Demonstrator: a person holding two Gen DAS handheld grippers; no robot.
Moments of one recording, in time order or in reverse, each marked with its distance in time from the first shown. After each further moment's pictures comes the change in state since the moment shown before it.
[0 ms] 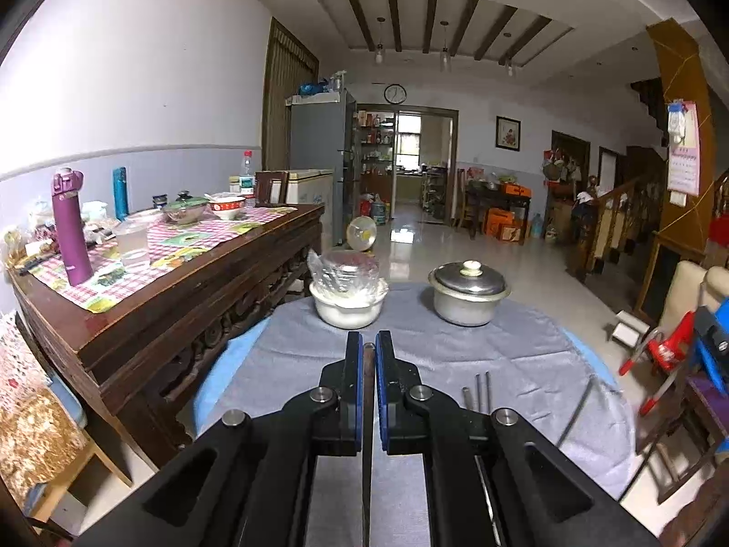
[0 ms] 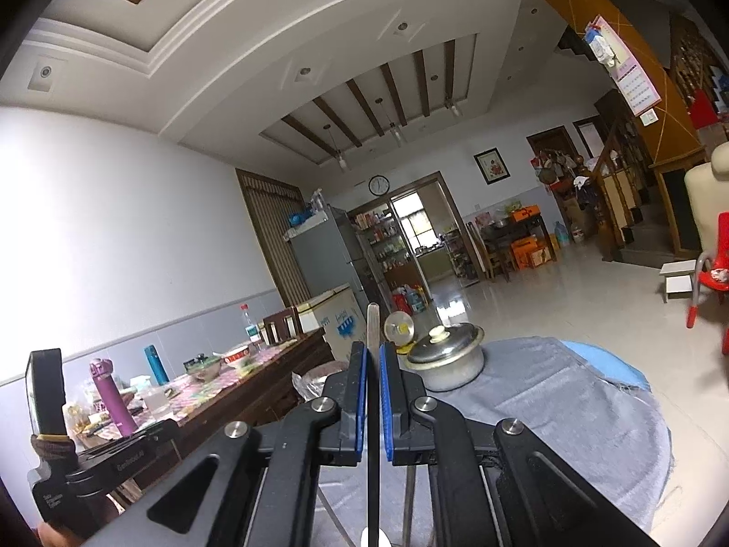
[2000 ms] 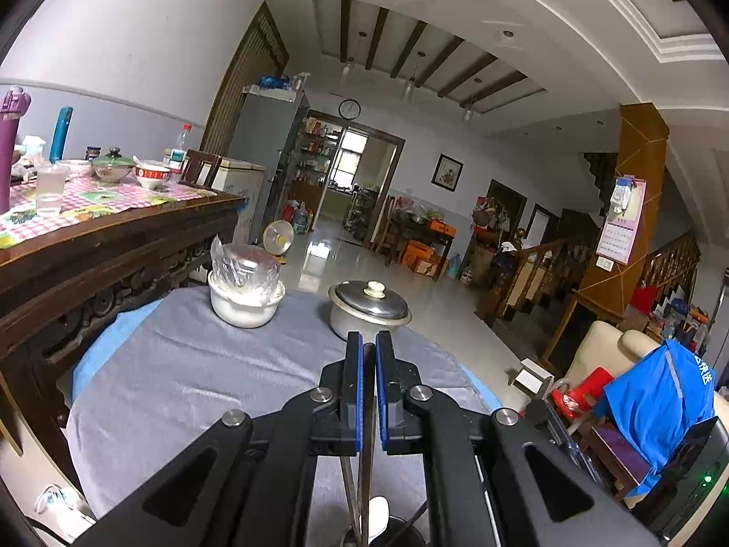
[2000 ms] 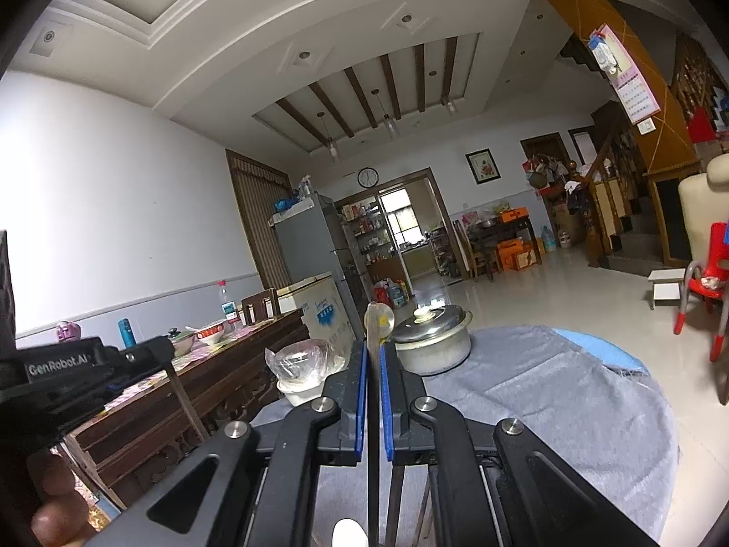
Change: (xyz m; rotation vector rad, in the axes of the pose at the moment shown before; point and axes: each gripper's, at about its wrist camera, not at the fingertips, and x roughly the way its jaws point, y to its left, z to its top) left arm 0.019 -0.026 -0.012 -0.186 -0.052 -0.291; right arm 0.036 0.002 -0.057 -0.058 0.025 -0.067
